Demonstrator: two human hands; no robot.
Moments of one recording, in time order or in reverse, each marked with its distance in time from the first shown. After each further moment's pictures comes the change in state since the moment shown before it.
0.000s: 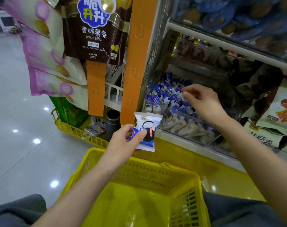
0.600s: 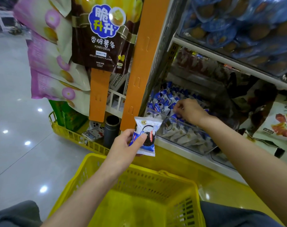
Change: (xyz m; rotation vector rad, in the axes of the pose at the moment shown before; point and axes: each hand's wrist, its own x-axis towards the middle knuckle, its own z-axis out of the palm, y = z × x) left_hand 0.003 0.008 -0.002 0.011 0.024 -0.039; right_hand 0.043 0.014 0.029 -0.273 -0.300 0.136
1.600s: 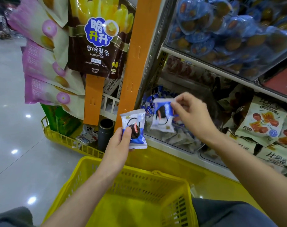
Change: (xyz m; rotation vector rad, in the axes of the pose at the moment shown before) left_hand -0.009 0.003 0.001 -0.110 0.059 0.094; right_hand -0.094 -0.039 -0.028 0.383 0.327 -0.247
